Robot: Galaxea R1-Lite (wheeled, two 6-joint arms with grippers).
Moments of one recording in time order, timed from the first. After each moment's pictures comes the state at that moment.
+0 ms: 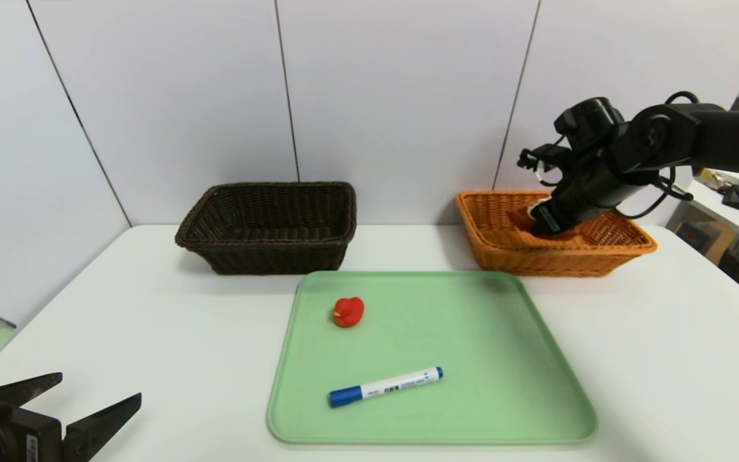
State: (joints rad) left arm -0.20 0.90 -0.35 -0.08 0.02 -0.04; right arm 0.14 2.17 -1.97 0.69 -0.17 -0.34
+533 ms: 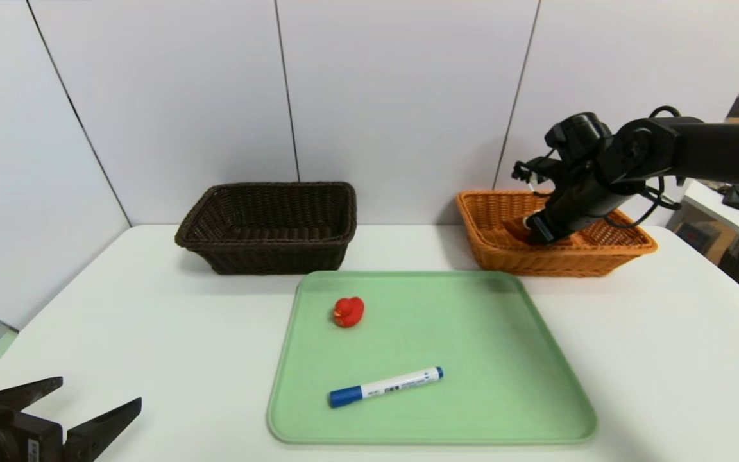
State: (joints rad) left arm -0.20 0.90 -0.34 -0.08 0.02 -0.04; right arm 0.14 2.20 -1.96 0.69 -0.17 -0.33
